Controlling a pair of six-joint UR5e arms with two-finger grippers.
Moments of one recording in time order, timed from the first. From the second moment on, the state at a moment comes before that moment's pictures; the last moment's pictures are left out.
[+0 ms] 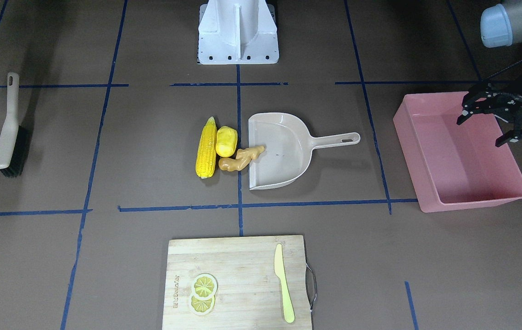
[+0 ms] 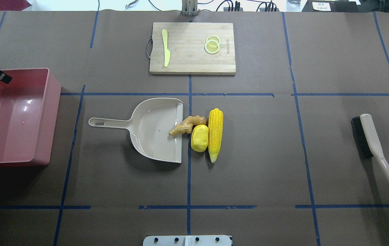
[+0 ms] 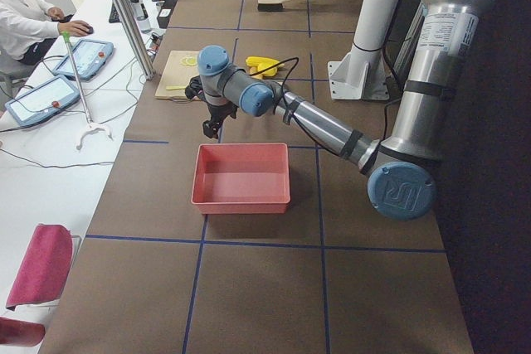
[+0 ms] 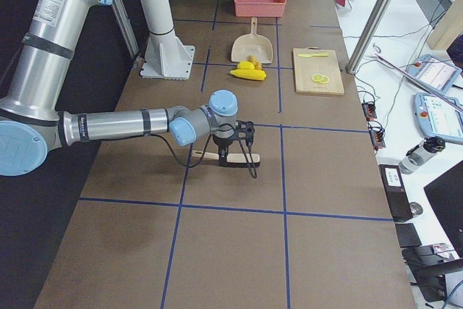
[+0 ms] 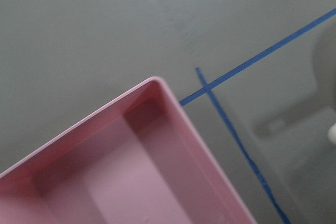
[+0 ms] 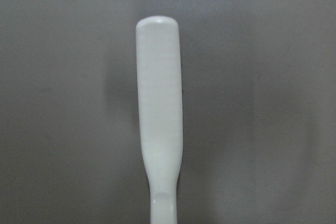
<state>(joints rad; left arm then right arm) -1.22 -1.76 -1.87 -1.62 -2.42 -0.05 1.07 -1.96 1.98 -1.12 2.29 0.67</state>
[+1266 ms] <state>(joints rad) -1.20 -1.78 -1.88 -1.62 -2.39 -0.06 0.73 -1.98 1.90 -0.90 2.09 0.99</state>
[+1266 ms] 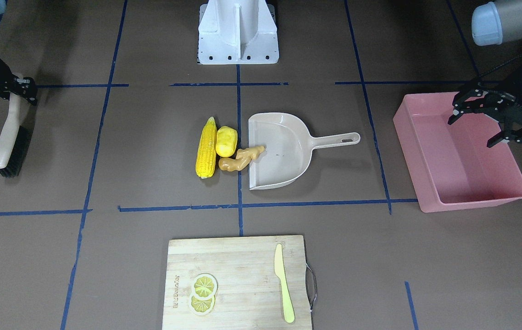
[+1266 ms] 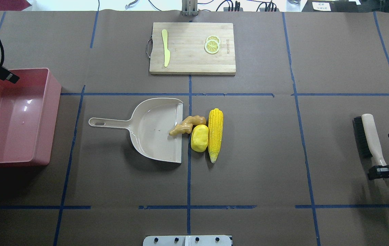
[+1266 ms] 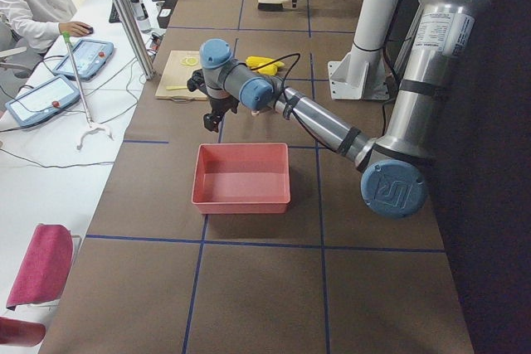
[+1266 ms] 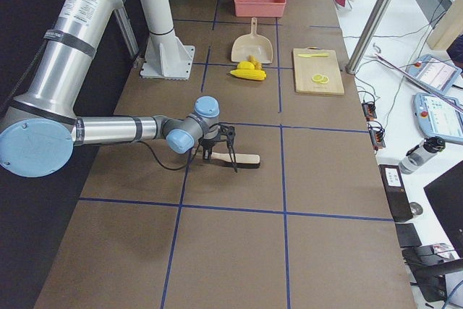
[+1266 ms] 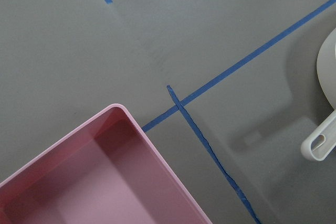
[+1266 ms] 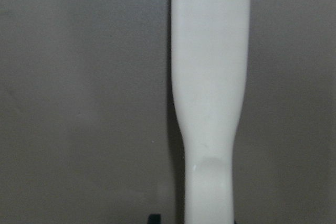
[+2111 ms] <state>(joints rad) -1.04 -1.86 -1.87 -1.64 -2.27 0.09 0.74 -1.90 1.99 -0.92 2.11 0.92</state>
